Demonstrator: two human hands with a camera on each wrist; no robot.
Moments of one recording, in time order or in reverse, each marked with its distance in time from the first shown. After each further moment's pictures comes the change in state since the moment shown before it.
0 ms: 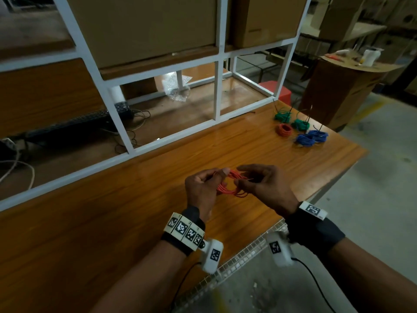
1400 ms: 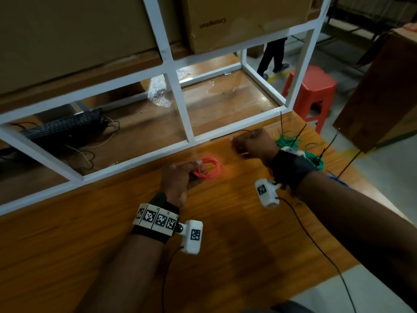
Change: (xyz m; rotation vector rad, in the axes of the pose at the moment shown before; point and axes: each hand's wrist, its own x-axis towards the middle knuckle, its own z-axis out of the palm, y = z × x) left_hand 0.253 -0.011 0.199 0.037 0.241 -0.262; right_hand 0.392 0.173 -0.174 0.242 -0.261 0.298
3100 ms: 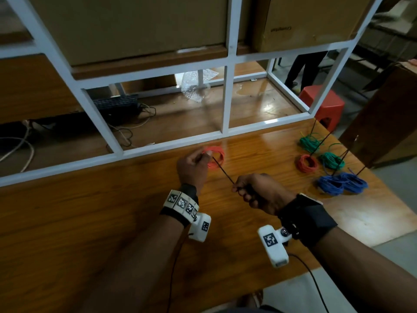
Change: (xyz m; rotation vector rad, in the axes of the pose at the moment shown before) left_hand -0.023 -0.028 -0.102 0.055 0.266 0.414; right_hand -0.174 -0.010 0.153 0.025 -0.173 0.391
